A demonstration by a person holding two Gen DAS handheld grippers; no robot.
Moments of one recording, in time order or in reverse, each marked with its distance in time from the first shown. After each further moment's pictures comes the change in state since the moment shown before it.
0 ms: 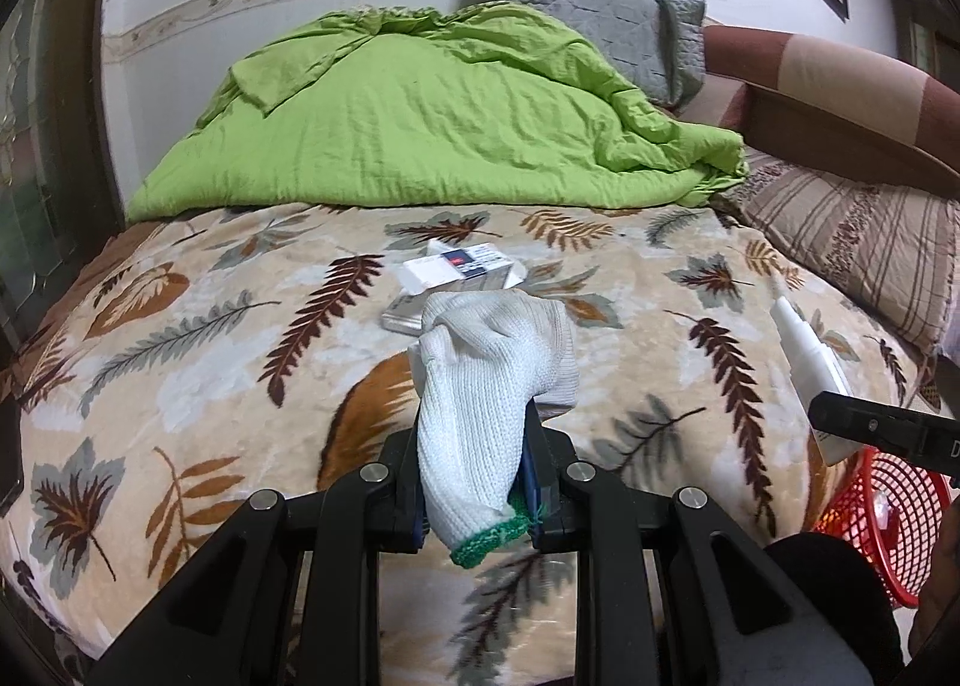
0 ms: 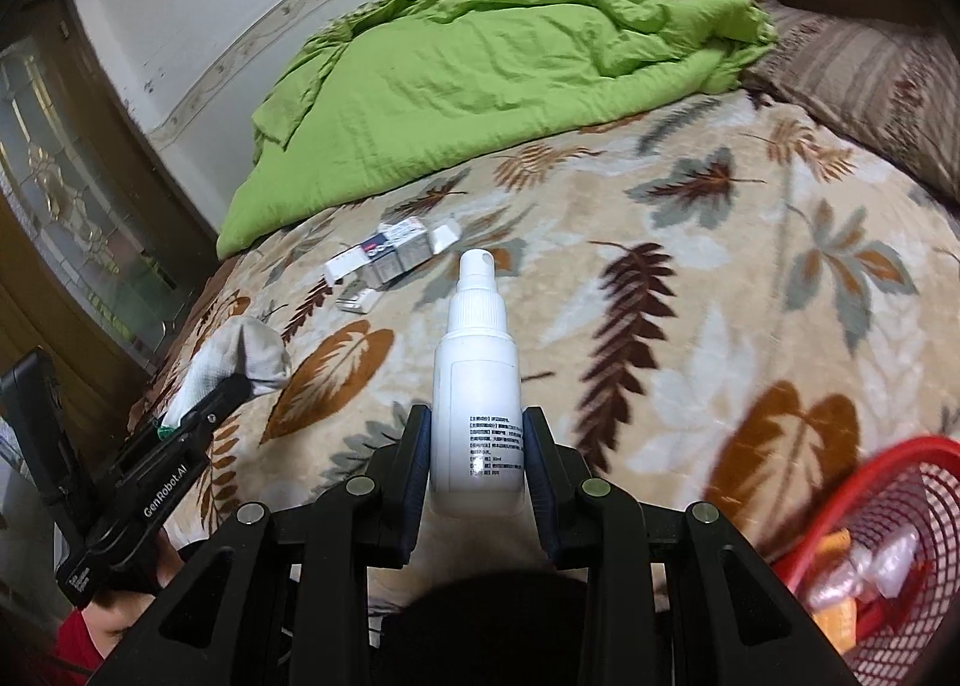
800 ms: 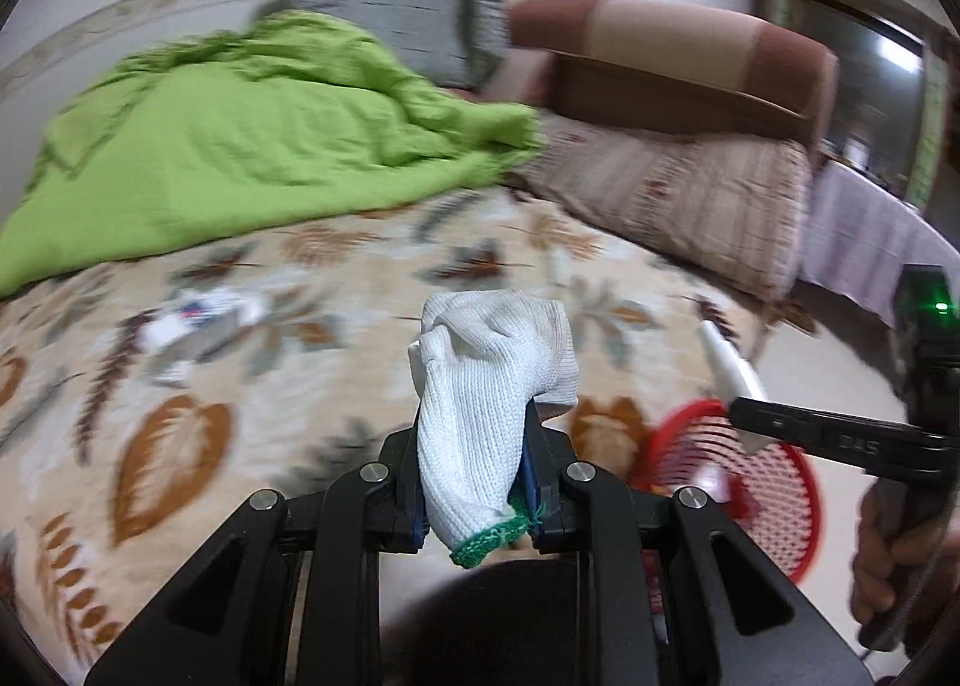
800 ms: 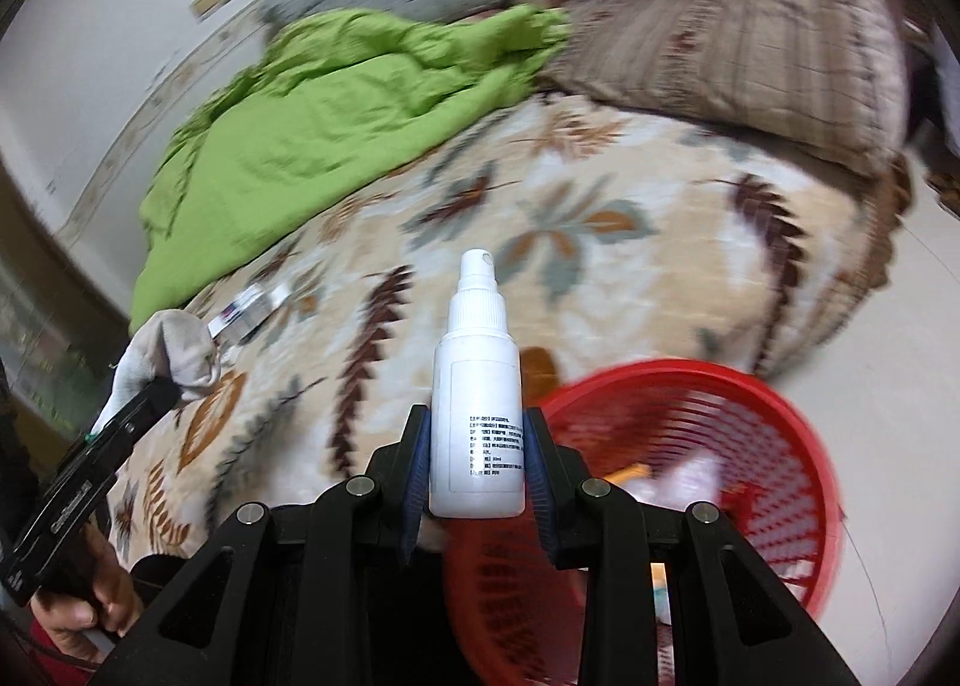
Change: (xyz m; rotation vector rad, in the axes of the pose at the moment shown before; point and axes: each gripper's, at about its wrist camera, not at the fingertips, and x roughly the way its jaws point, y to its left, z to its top) left arm -0.029 -0.146 0.021 0.186 0.056 -0.392; right arm -0.114 -0.121 -0.030 0.230 -0.075 -0.224
